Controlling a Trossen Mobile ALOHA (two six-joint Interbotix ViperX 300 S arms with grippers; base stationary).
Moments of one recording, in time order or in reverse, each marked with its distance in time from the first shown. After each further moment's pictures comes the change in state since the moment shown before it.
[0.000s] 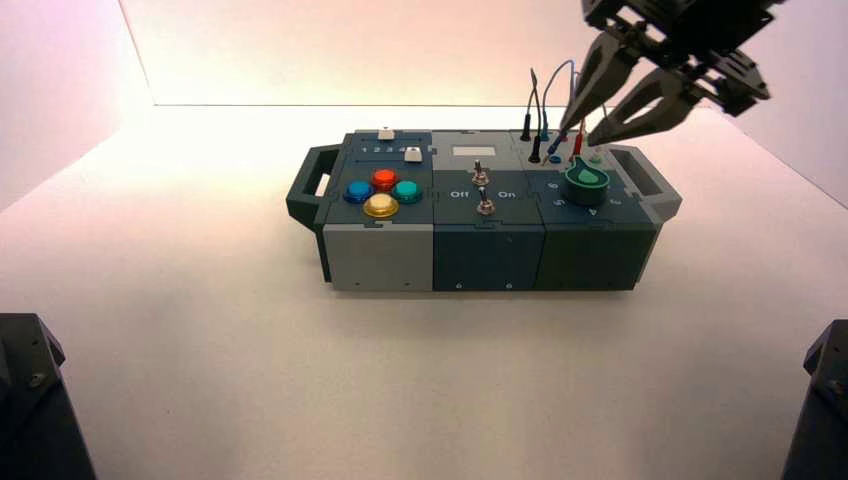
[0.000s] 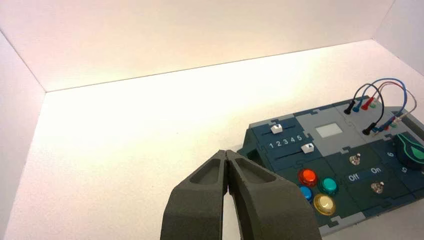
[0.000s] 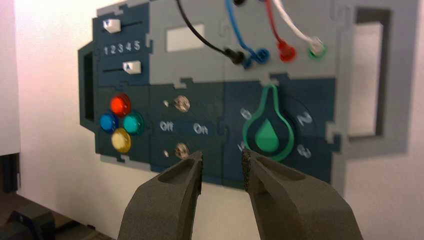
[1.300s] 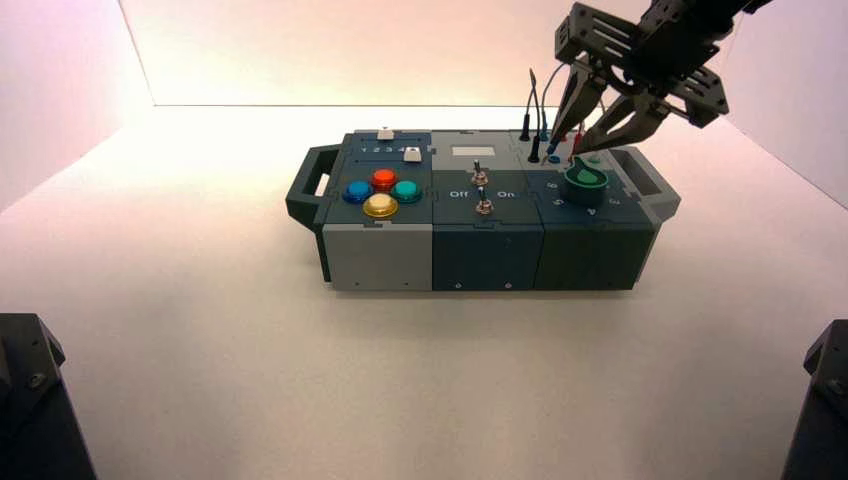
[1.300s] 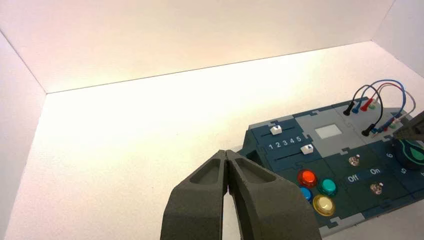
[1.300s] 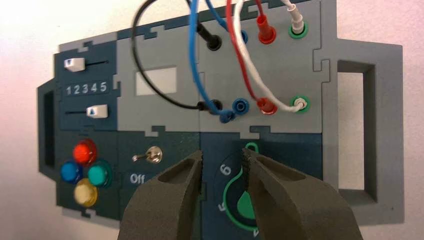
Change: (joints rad) left arm 0.000 -0.006 0.000 0.000 -0.002 0.002; right arm 0.005 0.196 -0.048 -0.026 -0.202 -0.002
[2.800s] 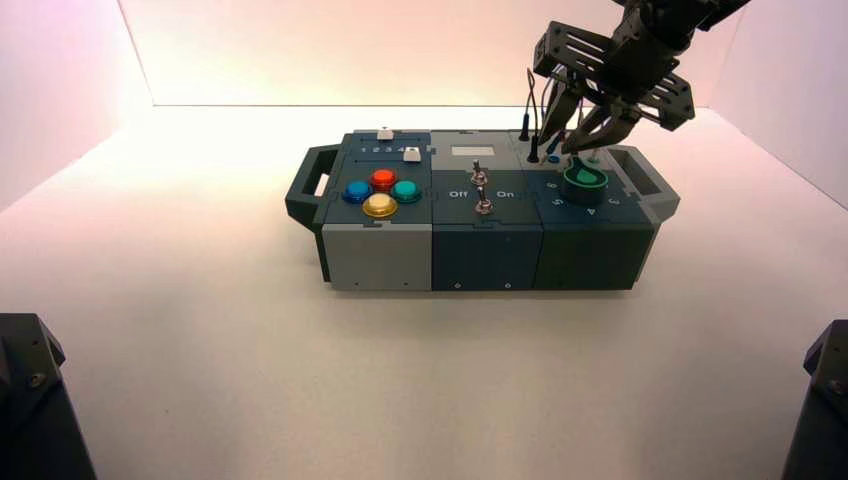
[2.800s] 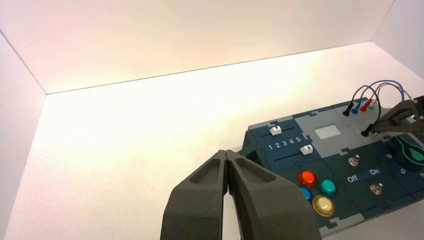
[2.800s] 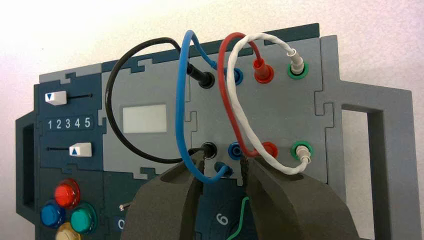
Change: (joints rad) left arm 0.000 -0.002 0.000 0.000 0.000 -0.002; right arm 0.002 0.129 -0.081 -0.002 -0.083 0.000
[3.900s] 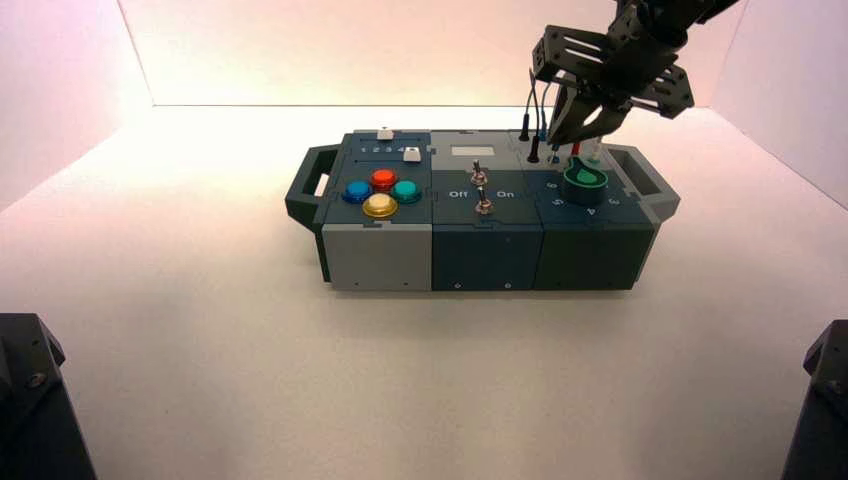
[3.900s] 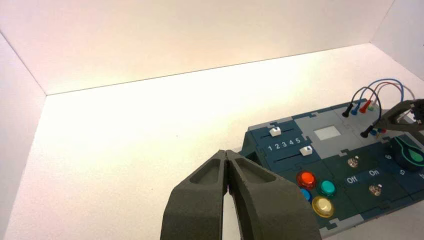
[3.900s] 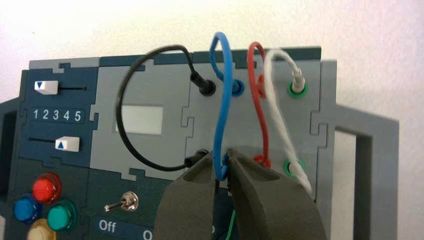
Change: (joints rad) left arm 0.000 -0.003 0.000 -0.002 0.000 0.000; right arm 0.000 0.005 -0.018 -0.147 -0.014 0.002
